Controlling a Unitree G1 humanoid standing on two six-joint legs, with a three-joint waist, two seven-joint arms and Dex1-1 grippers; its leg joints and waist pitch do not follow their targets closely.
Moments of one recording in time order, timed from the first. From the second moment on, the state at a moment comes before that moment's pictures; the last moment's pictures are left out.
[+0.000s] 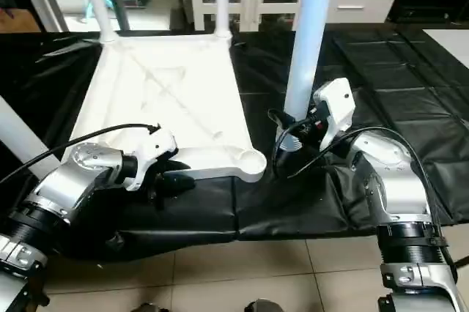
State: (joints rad) left arm -0.59 0.44 -0.34 0.44 -0.06 0.34 -1.03; right arm -0.47 -0.47 -0.06 0.24 0.31 0.23 0.80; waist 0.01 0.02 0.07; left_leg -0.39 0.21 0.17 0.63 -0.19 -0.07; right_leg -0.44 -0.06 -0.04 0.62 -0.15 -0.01
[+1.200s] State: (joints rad) left arm -0.60 0.43 -0.37 0.48 0.05 0.09 -1.04; right arm -0.47 -0.47 -0.06 0.25 0.30 0.21 0.81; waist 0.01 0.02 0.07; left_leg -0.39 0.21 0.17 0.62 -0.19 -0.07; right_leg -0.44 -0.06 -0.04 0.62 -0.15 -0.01
